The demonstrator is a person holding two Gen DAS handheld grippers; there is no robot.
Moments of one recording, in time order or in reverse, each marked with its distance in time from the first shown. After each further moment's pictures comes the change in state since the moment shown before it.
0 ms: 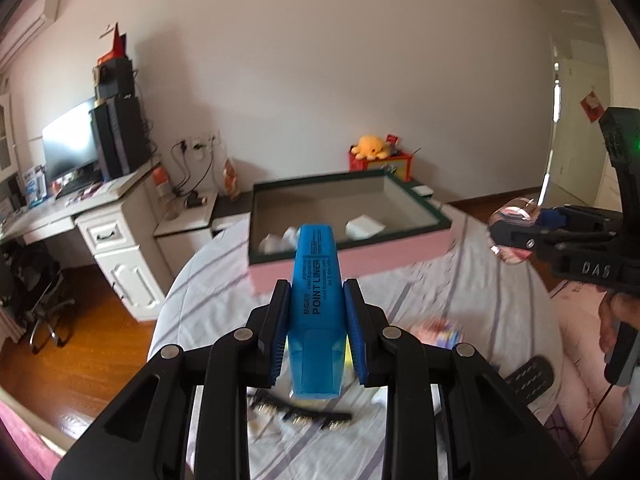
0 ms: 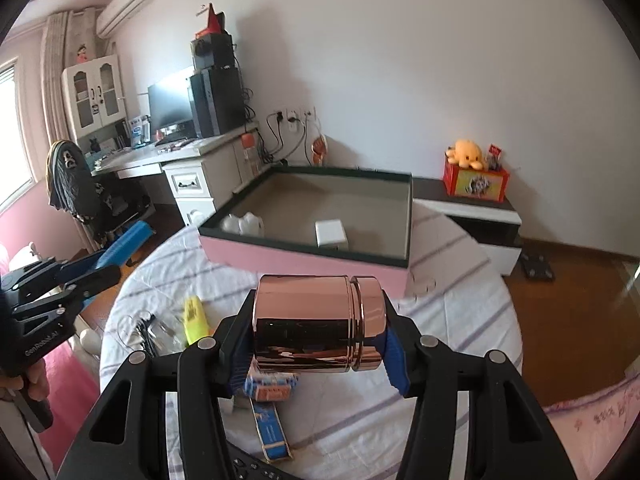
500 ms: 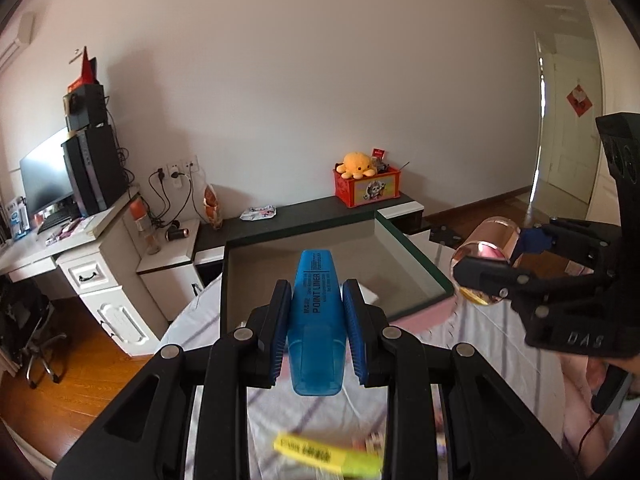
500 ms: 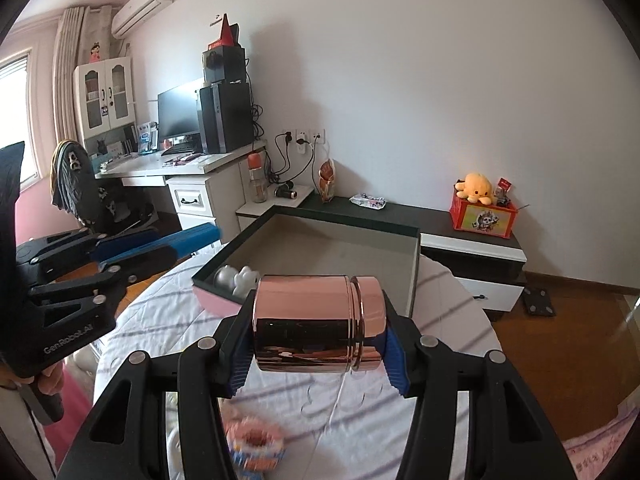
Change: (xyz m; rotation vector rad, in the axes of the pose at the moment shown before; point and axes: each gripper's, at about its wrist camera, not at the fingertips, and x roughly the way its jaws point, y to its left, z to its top) left arm 0.073 -0.014 0.086 0.062 -0.023 -0.035; right arm 0.037 -0.005 0.059 -0.055 -0.037 0.017
